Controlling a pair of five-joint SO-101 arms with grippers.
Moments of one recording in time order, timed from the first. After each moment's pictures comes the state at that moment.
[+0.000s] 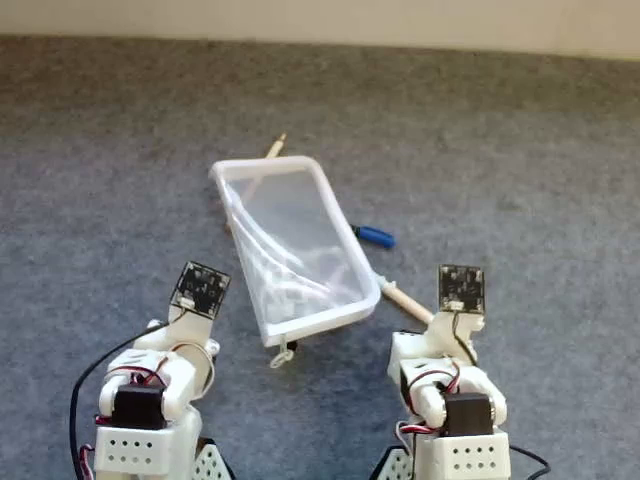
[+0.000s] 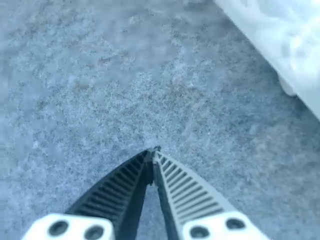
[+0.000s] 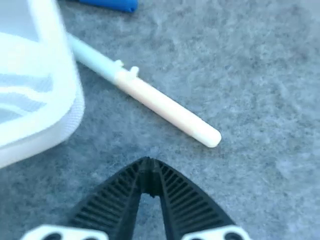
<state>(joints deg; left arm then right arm) -3.5 -104.2 96.0 75.7 -12.1 -6.4 -105.0 95.6 71.0 -5.3</state>
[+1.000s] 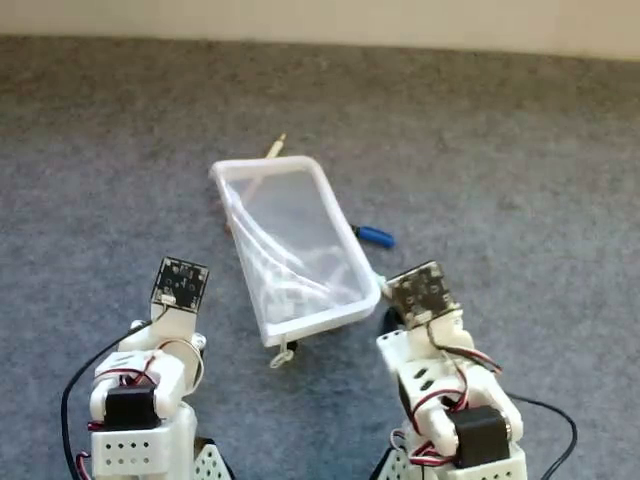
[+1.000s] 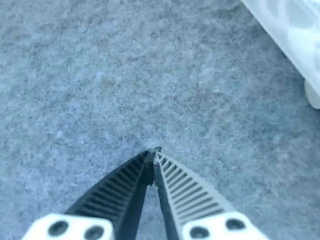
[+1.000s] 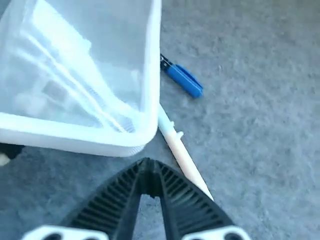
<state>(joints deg) -10.1 -104.3 94.1 75.7 -12.1 -15.7 -102.8 78.8 73.8 17.2</state>
